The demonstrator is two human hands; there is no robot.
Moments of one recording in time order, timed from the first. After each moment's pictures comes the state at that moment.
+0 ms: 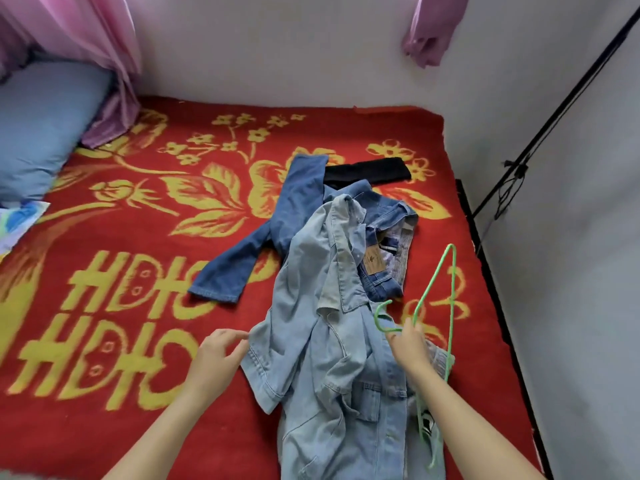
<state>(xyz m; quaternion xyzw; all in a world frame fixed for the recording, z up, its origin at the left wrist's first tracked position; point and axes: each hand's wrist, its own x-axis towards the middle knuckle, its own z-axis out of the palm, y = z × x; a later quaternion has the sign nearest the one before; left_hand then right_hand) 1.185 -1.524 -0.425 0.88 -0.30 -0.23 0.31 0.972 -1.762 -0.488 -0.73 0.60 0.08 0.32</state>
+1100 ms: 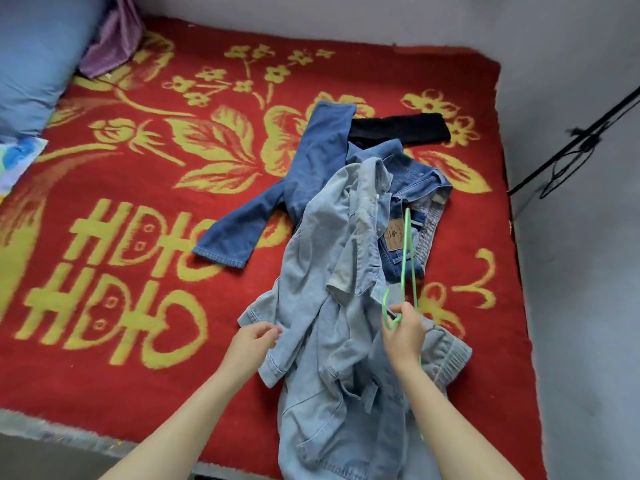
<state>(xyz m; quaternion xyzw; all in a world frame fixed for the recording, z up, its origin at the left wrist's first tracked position) 1.170 -1.562 -0.465 0.82 -0.11 -0.43 0.36 1.009 -1.748 -0.524 -0.73 0.57 -0.16 0.35</state>
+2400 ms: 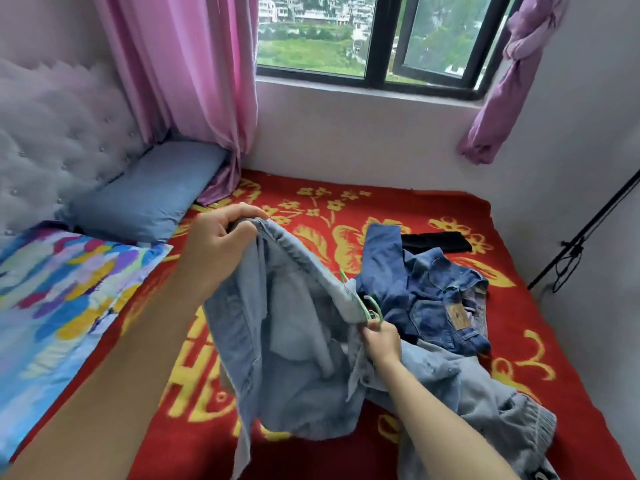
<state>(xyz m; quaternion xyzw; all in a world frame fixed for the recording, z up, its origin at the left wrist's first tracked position) 1.386 -1.336 -0.172 0.71 -0.38 -0.05 0.59 1.231 -1.537 -0.404 -0.73 0.52 -0.17 0.41</state>
